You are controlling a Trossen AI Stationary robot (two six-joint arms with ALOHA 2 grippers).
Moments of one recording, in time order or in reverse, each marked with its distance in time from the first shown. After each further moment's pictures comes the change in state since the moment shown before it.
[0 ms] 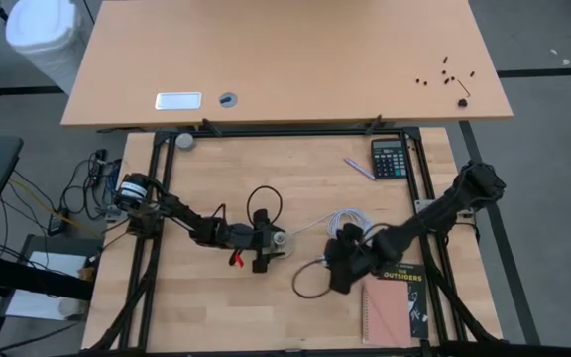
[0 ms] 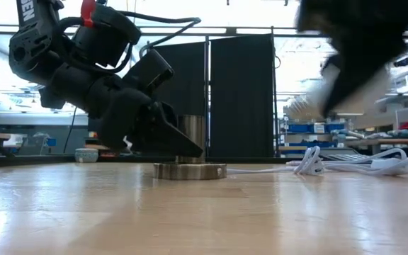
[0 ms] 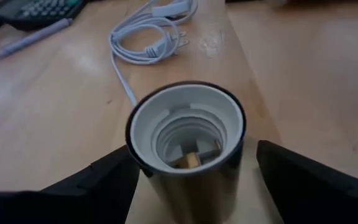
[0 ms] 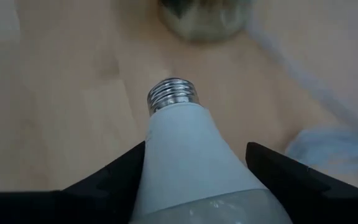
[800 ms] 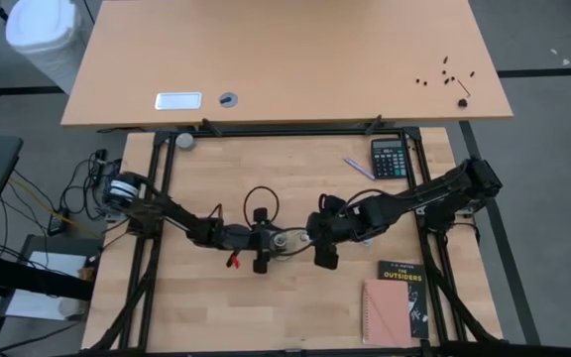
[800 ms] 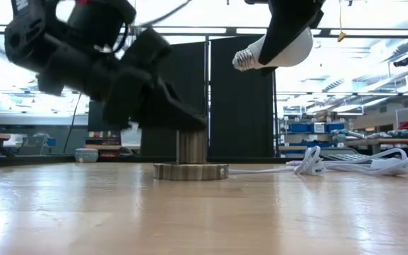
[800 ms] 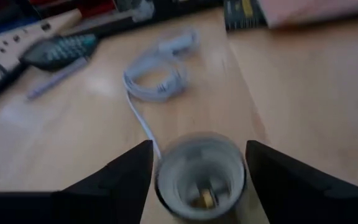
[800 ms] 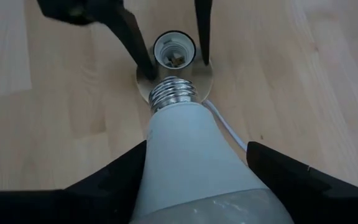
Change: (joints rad) left arm -0.029 -0.079 0.013 -0.012 -0.063 0.084; right arm -0.217 -0.002 0.264 -0.174 -0.118 -0.321
